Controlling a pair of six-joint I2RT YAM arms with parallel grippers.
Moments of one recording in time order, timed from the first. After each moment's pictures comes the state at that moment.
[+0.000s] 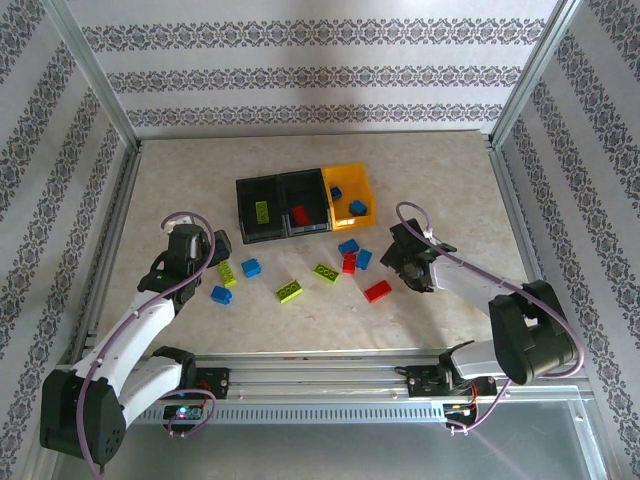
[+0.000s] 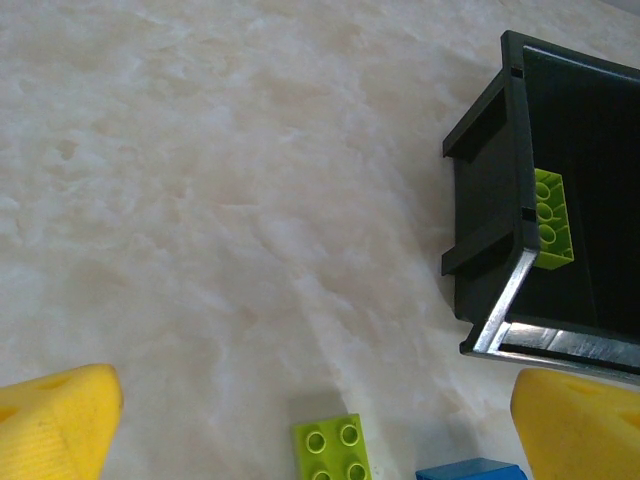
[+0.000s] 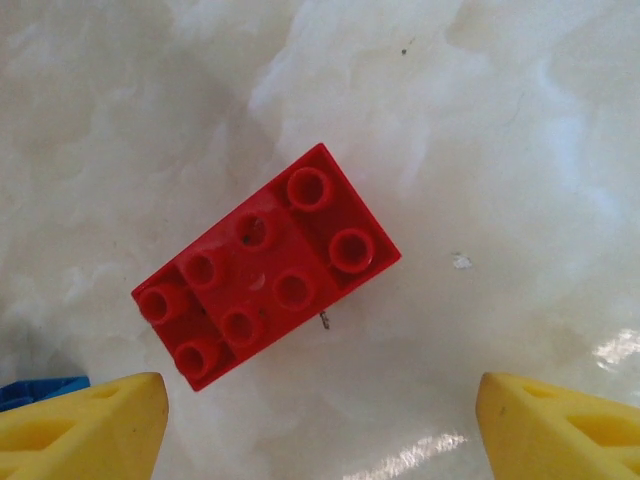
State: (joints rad) left arm -0.18 0.96 0.55 -0.30 -0.28 -0.51; right arm 0.36 1.41 0.67 -0.43 0.15 1.03
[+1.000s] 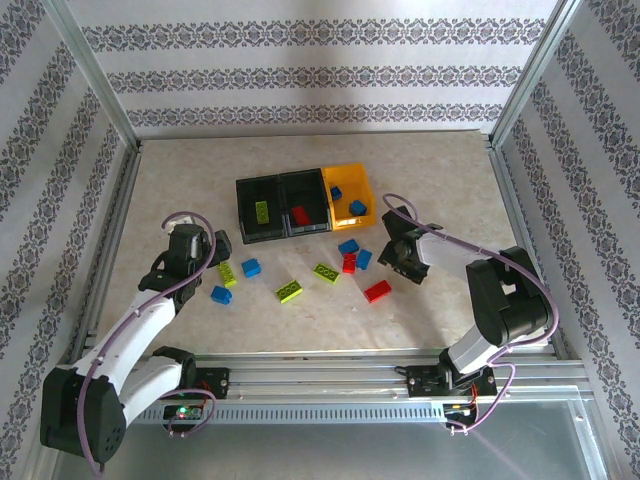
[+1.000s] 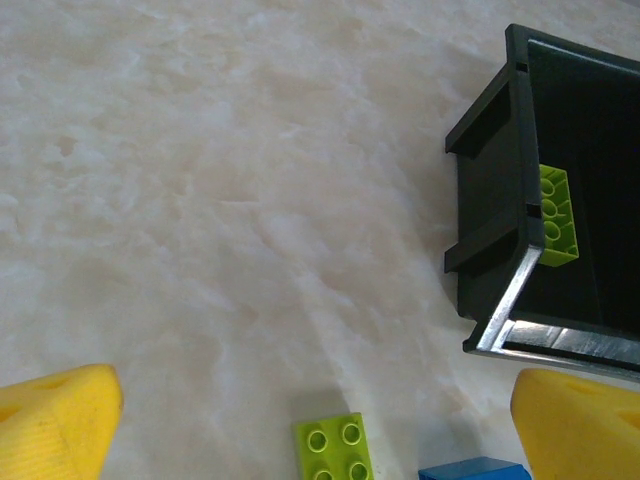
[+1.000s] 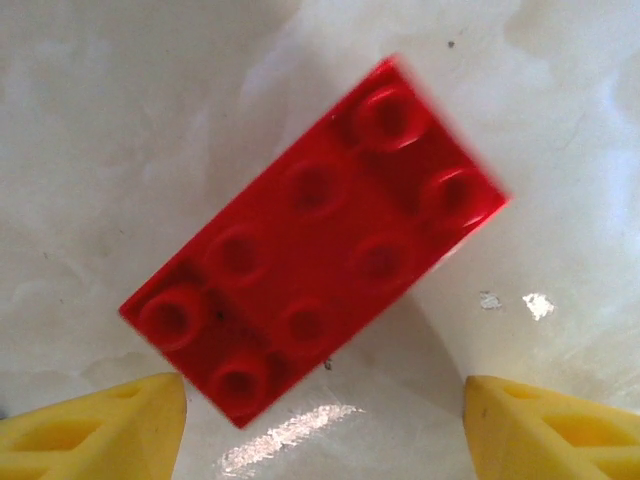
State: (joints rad) left arm -0.18 0.97 0.55 -0.30 -0.28 -0.51; right arm 0.35 1.60 0.84 -0.56 0.14 0.92
